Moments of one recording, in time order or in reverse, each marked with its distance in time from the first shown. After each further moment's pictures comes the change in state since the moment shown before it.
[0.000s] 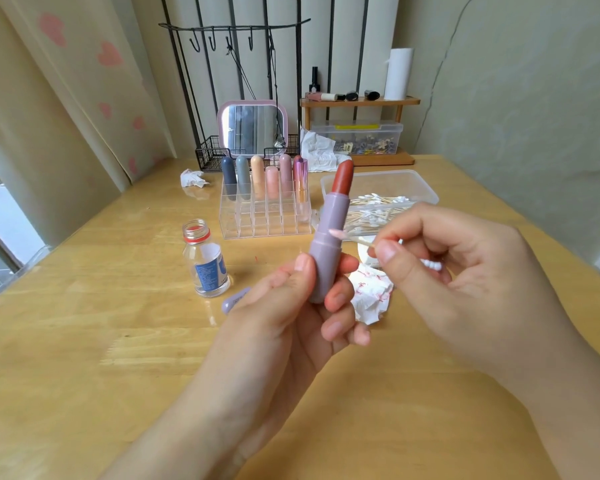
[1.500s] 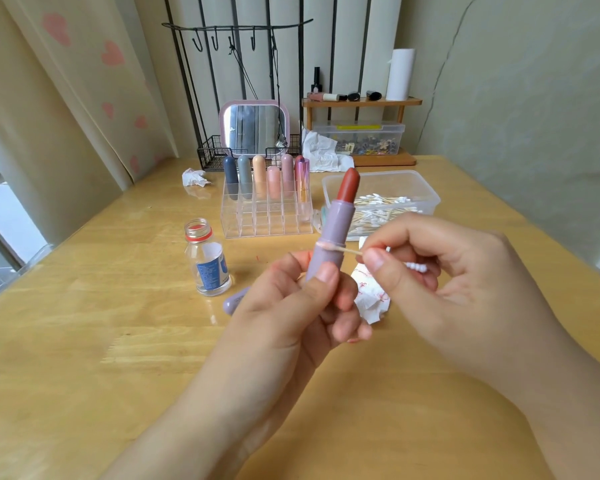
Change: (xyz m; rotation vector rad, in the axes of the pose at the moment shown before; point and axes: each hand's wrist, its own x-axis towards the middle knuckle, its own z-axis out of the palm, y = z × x) left_hand -0.002 0.001 0.004 0.128 0.075 0.067; right_hand -0.001 -0.002 0.003 -0.041 -0.041 -0.030
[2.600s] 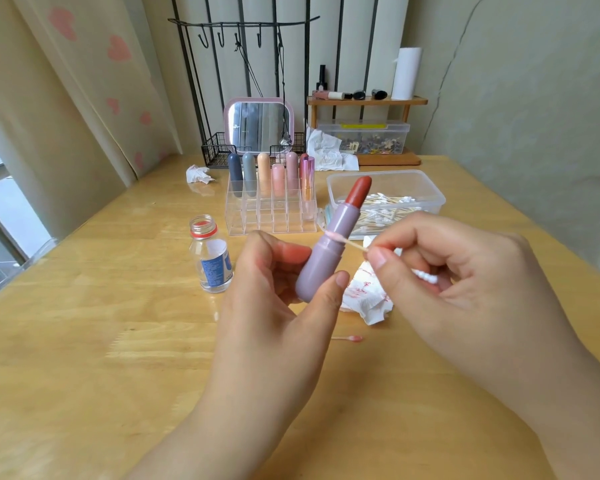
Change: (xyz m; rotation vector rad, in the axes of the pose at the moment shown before) left_hand -0.003 0.000 -0.001 0.840 0.389 0.428; right_hand -0.002 -0.005 0.003 -0.079 0.054 -0.037
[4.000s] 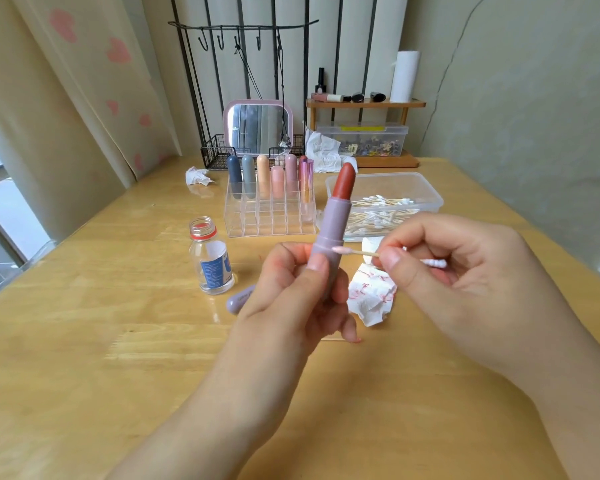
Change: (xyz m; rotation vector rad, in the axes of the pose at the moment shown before) left_hand 0.003 0.001 0.002 -0.626 -0.251 -0.327; right_hand 0.003 0.008 -0.007 0.161 -0.085 0.177
